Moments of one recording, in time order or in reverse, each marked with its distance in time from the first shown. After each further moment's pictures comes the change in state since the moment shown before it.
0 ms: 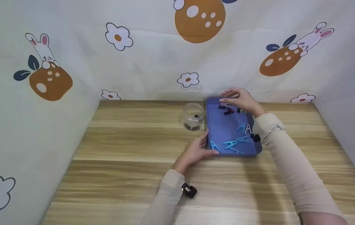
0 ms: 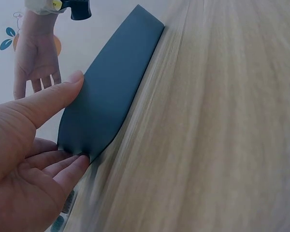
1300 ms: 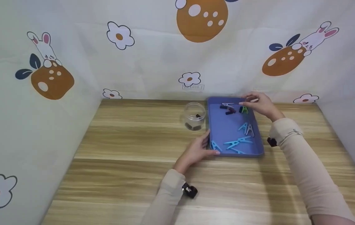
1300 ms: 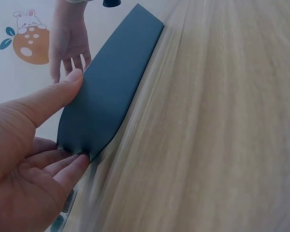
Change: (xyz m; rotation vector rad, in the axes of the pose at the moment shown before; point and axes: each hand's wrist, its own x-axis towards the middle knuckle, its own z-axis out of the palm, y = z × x) left_hand 0.000 0.000 0.001 0.014 0.002 0.002; right_hand -0.022 0.053 -0.038 -0.065 0.062 0.064
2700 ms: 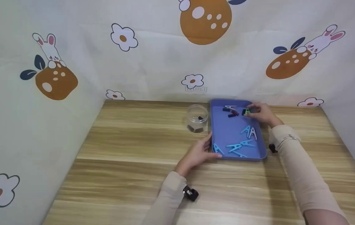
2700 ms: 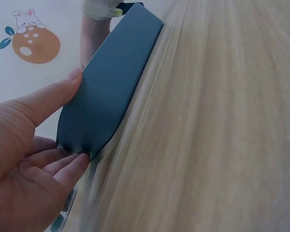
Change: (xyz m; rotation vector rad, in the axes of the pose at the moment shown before) left_hand 0.002 0.000 -0.001 -0.025 -0.008 0.028; right_hand 0.017 0.054 0.013 -0.110 -0.006 0.005
